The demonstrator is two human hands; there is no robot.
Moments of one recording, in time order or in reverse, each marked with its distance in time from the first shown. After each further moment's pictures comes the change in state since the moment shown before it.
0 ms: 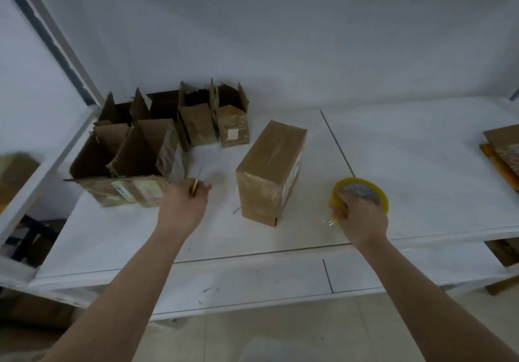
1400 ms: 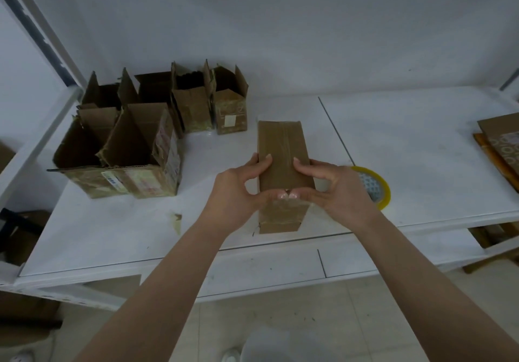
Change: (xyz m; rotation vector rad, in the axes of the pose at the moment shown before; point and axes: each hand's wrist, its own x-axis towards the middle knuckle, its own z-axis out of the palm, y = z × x) left_hand -0.018 0.030 0.031 -0.216 -0.383 0.412; right_hand -0.019 -0.077 -0.062 0.801 -0.184 -0.316
